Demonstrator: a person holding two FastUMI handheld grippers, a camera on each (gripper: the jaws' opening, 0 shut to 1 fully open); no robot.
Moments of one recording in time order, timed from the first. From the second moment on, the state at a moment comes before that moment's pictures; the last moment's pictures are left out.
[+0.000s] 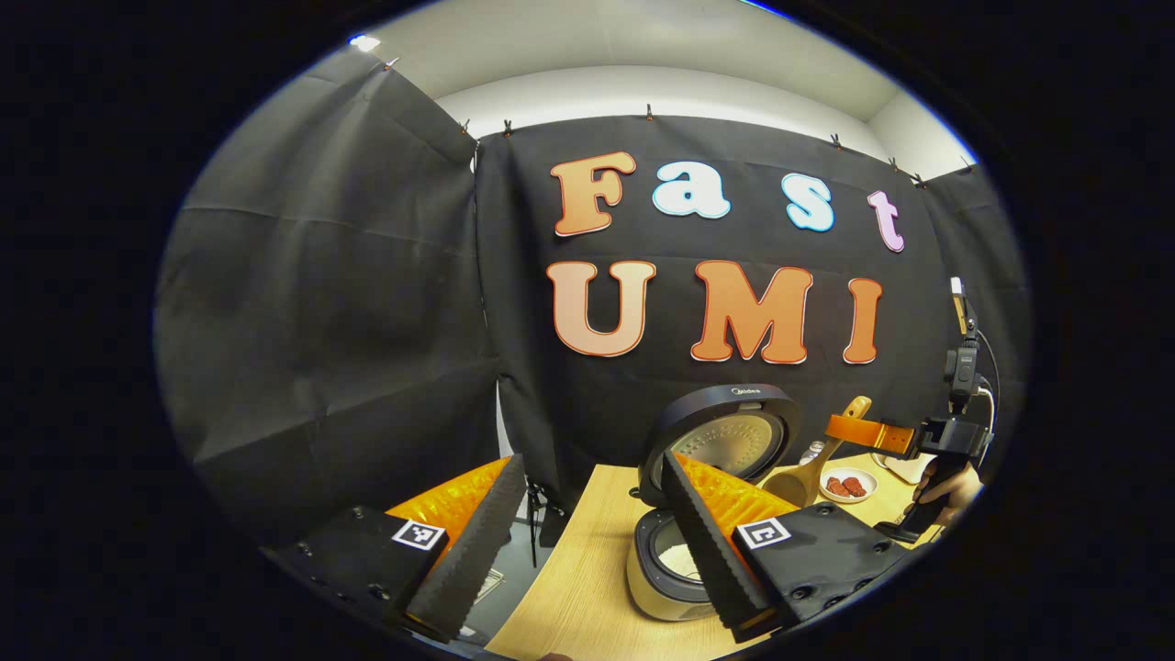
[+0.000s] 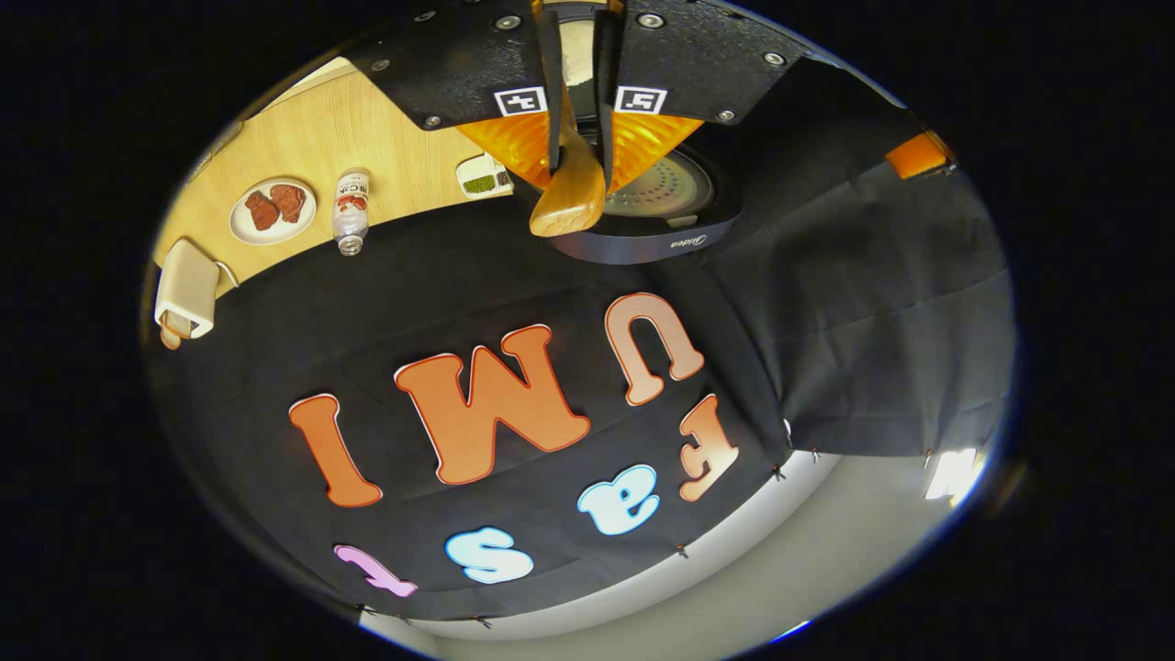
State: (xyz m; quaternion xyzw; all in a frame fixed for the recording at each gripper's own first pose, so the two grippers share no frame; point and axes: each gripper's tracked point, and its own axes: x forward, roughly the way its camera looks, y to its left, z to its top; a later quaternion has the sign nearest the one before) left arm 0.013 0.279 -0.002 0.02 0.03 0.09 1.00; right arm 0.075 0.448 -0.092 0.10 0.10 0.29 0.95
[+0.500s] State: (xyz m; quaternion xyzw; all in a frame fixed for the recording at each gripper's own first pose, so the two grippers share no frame) left arm 0.013 0.283 -0.005 0.02 0.03 0.10 0.99; right arm 0.060 0.470 -0.111 0.00 0.07 0.33 0.94
